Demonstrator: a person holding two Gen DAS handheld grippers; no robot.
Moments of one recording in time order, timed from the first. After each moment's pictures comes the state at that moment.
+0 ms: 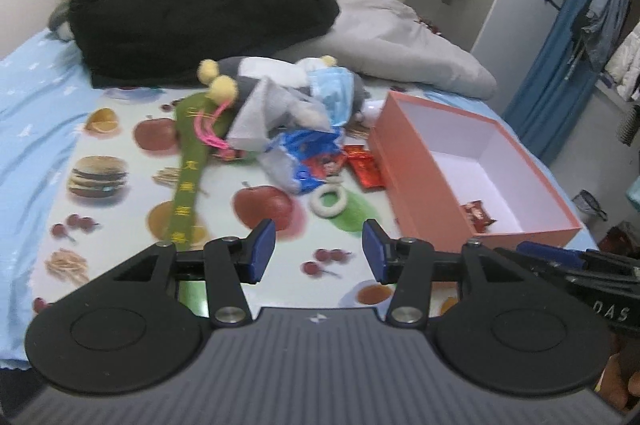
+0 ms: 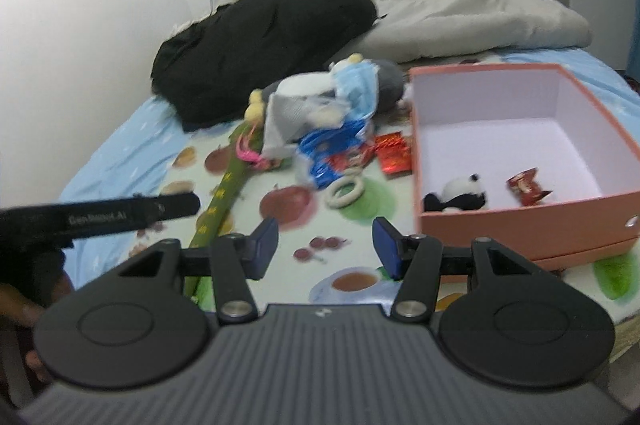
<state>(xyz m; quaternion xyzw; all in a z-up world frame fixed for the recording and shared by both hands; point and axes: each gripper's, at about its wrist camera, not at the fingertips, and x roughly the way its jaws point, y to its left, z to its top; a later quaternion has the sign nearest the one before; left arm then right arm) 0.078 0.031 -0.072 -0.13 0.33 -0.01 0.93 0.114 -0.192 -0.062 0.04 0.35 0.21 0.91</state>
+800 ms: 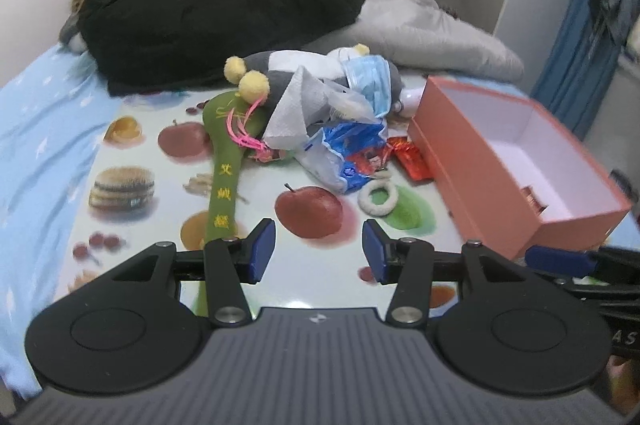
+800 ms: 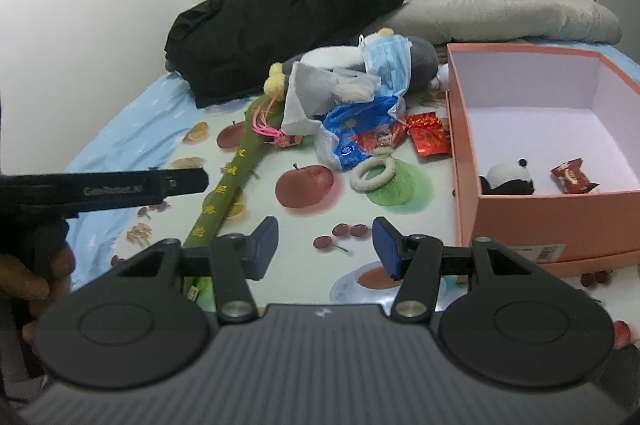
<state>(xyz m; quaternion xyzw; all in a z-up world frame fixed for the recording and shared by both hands) 0.120 0.049 -0.108 -0.08 0.35 0.02 0.93 0.133 -0.161 -0.102 0.03 0.36 0.24 0.90</state>
